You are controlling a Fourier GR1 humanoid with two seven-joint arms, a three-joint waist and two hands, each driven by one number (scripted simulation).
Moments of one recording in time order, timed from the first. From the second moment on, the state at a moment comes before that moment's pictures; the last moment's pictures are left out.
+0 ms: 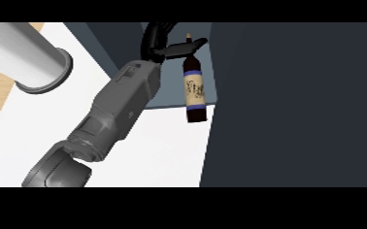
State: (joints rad) left arm -1.20 0.01 -0.09 -0.17 0.52 0.16 -0.63; right arm 0.42 -0.49 0.51 -2.51 -0.04 -0.28 0.01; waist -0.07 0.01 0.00
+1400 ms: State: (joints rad) left arm -0.67 0.01 -0.39 -0.85 0.65 0.13 -0.49; right arm 0.50 -0.51 0.49 -2.52 -0.04 -0.31 -0.01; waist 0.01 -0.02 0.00
